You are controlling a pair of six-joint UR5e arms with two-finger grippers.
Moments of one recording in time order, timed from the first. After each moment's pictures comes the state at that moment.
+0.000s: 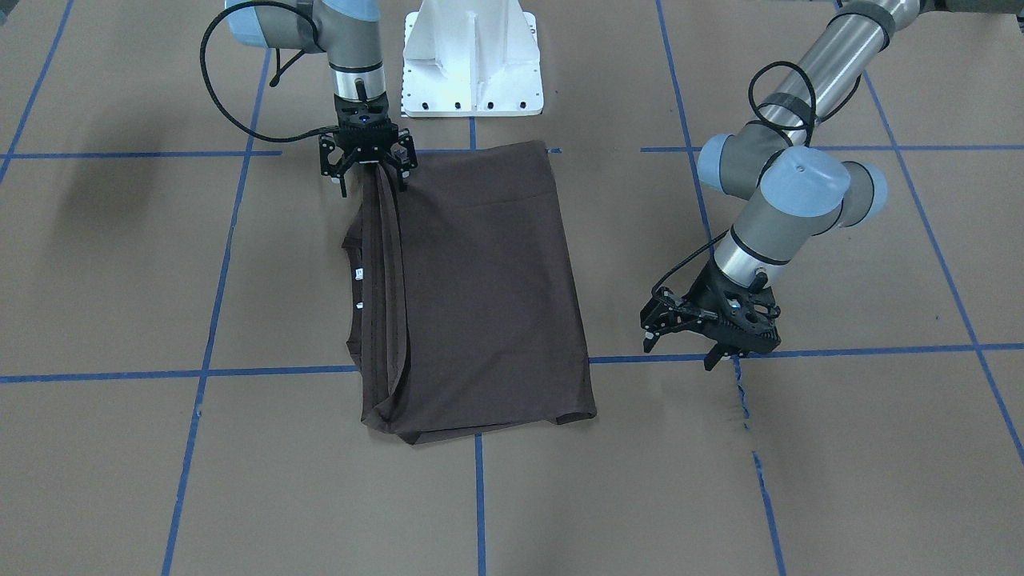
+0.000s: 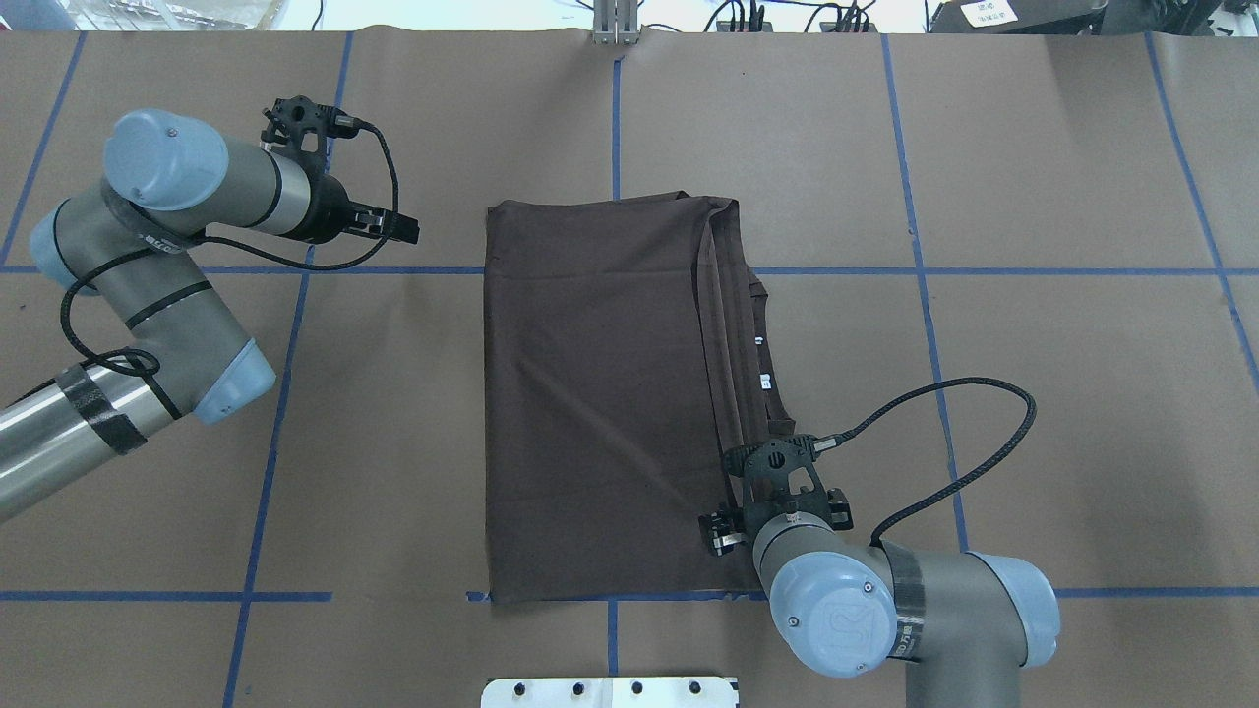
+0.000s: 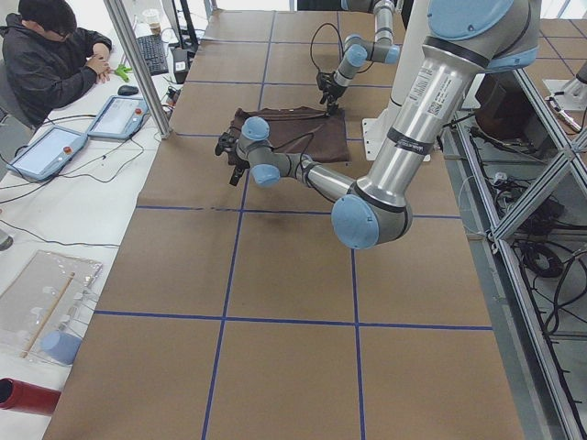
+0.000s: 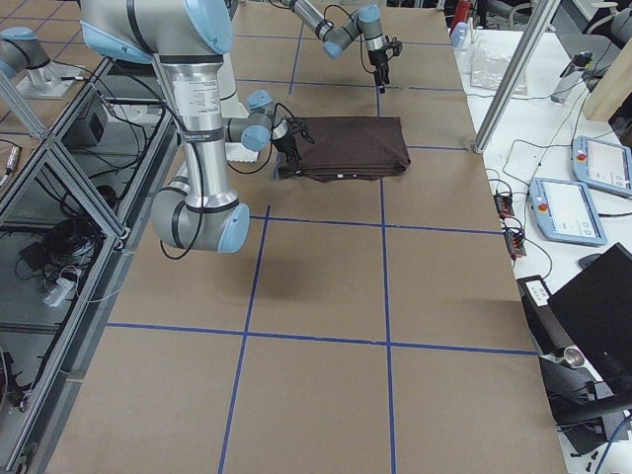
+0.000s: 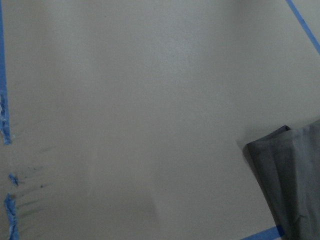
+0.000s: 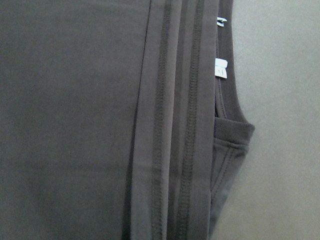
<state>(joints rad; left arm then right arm) -0.81 -2.05 -1.39 -2.33 -1.92 -0.87 0.14 -1.26 1.92 -1.49 1.28 1.28</state>
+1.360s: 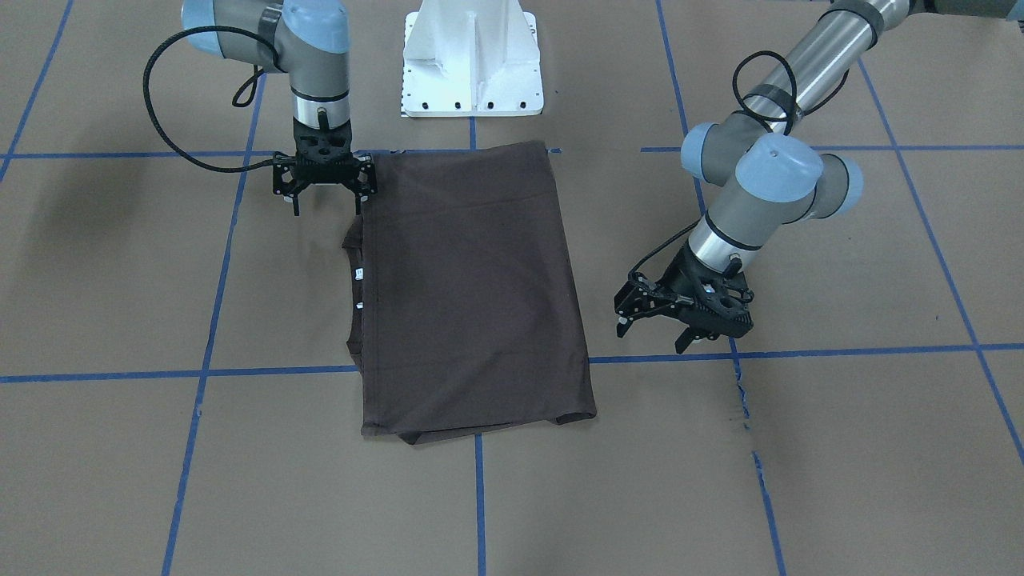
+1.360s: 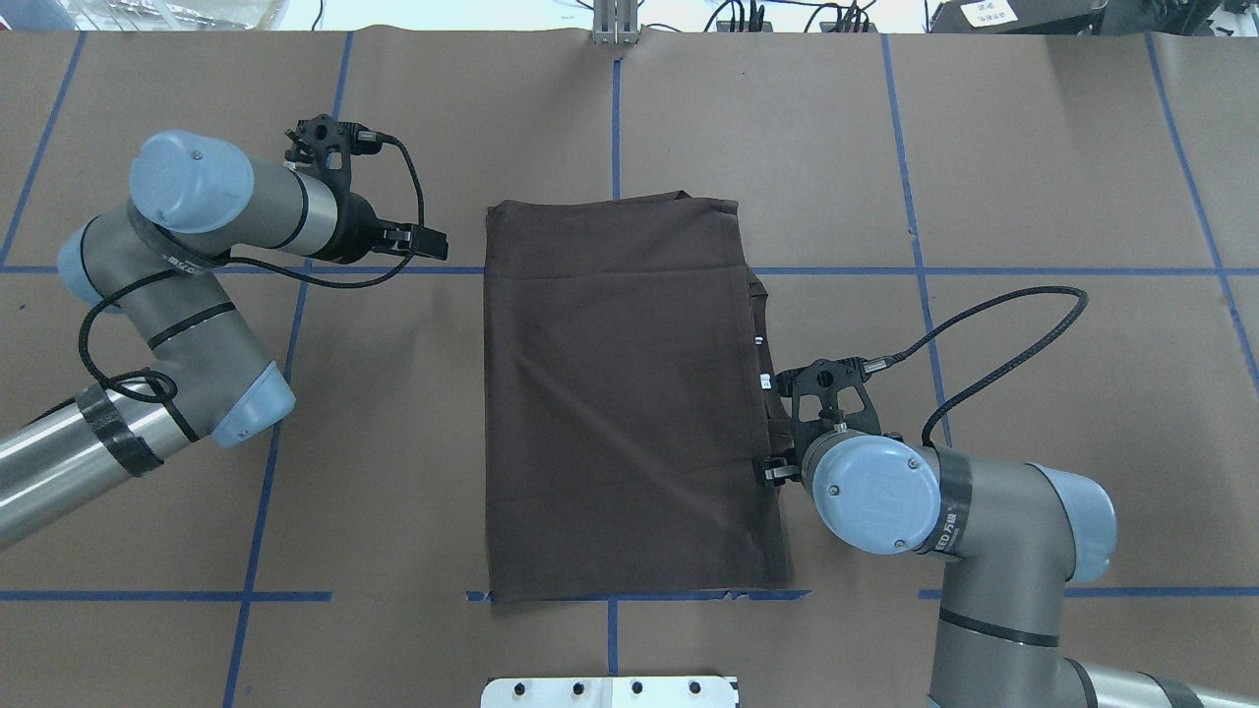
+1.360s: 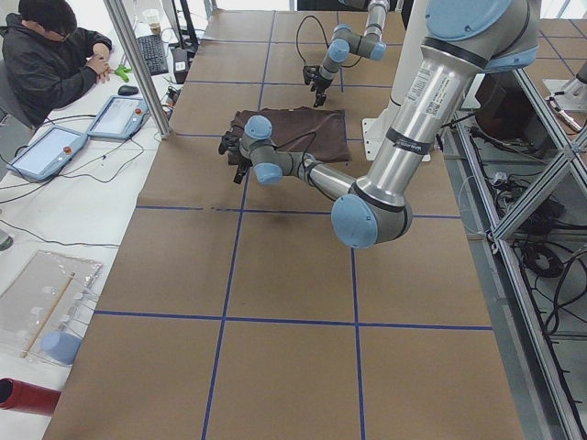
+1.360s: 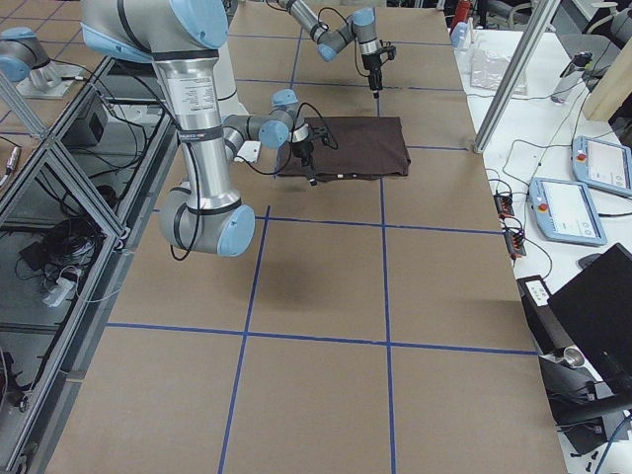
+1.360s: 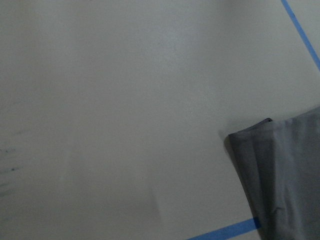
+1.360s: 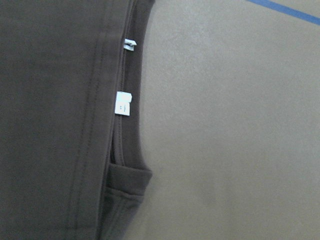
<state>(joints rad) -0.74 -2.05 -1.46 -2.33 -1.92 -1.03 0.31 -1.30 1.97 -1.52 1.46 1.22</state>
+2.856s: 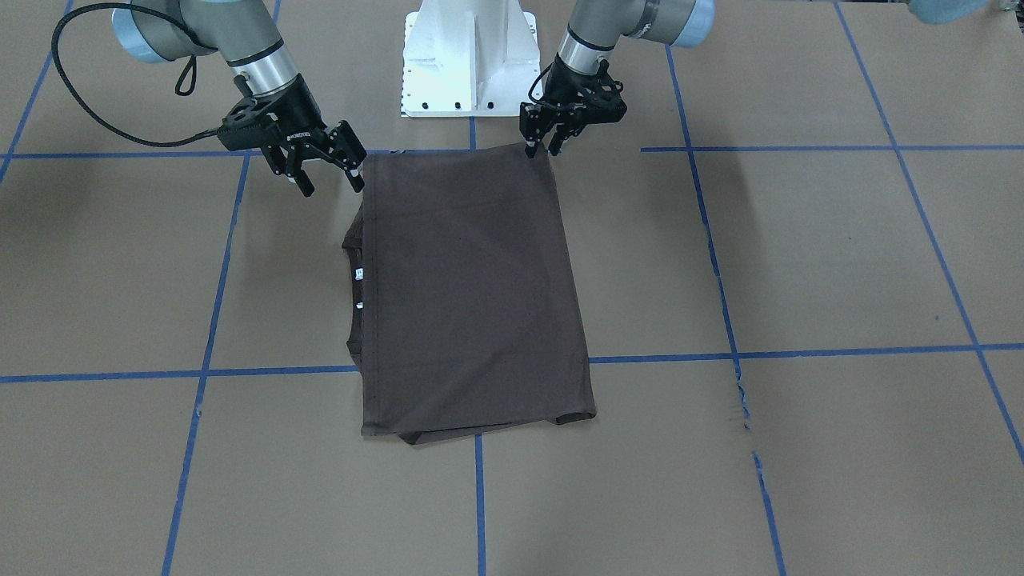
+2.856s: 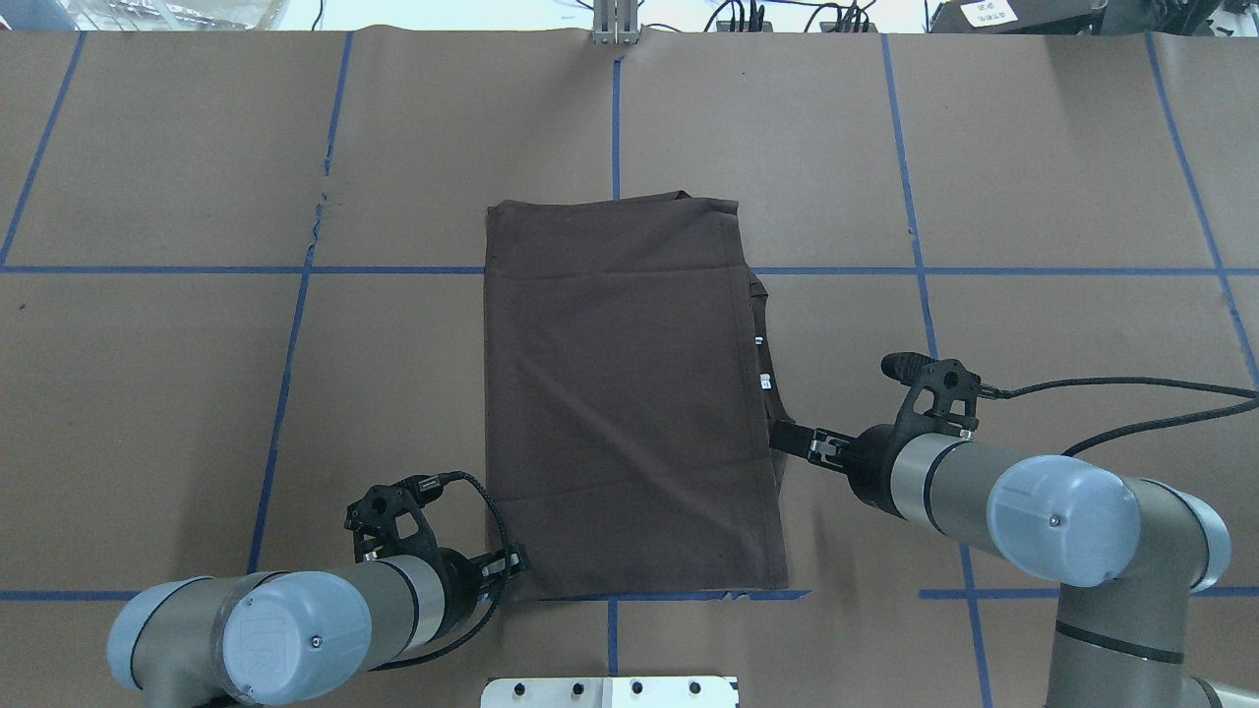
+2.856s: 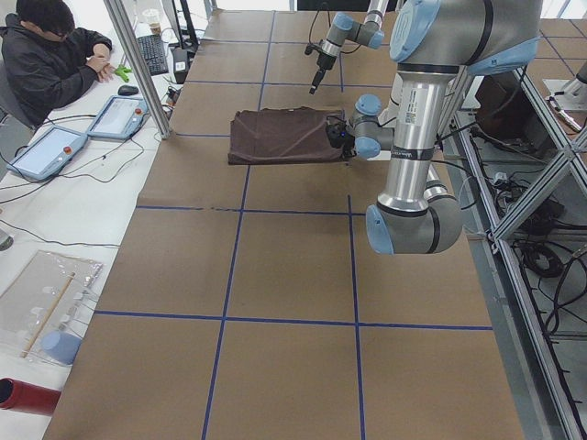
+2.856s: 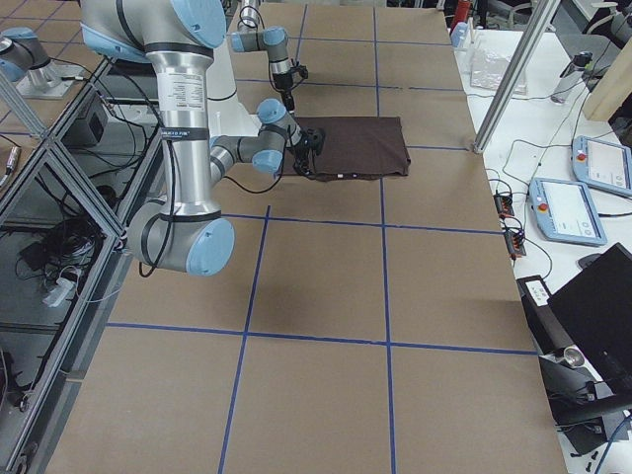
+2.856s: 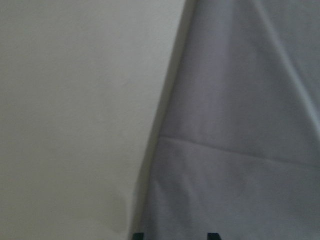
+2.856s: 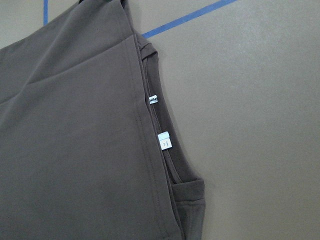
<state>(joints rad) -0.12 -1.85 -1.94 -1.99 -1.47 -1.86 0.32 -1.50 2.03 -1.00 1.46 1.62</state>
